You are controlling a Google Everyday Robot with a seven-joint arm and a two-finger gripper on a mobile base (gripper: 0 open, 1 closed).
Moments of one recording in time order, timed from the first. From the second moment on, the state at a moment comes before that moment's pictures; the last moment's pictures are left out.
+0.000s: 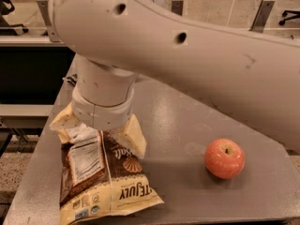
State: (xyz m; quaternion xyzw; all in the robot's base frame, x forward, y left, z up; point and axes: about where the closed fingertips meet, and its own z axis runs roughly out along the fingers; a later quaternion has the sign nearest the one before) arm 0.391 0.098 0.886 -0.99 0.10 -0.02 0.14
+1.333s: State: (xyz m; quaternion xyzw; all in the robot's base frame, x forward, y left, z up) arm 0.429 0.086 0.852 -0.99 0.11 -0.06 0.09
